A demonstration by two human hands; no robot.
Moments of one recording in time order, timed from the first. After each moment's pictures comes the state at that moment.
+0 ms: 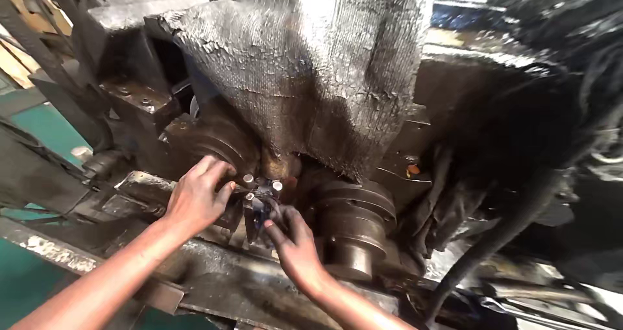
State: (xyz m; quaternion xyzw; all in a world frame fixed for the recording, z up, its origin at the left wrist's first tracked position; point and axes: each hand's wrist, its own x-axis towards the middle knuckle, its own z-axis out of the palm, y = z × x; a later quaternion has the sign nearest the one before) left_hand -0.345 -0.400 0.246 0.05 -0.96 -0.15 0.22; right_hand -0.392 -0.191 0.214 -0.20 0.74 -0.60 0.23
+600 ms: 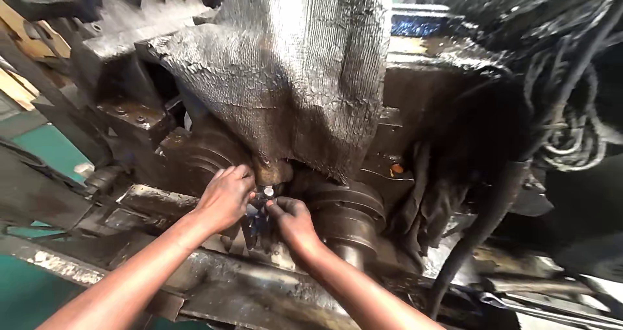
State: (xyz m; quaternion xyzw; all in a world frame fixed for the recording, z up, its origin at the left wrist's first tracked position) left_hand -0.381 -0.368 0.260 -0.03 -0.99 -0.12 0.10; right_hand -0.418 -0.197 0.238 -0.16 0.74 -0.60 0.27
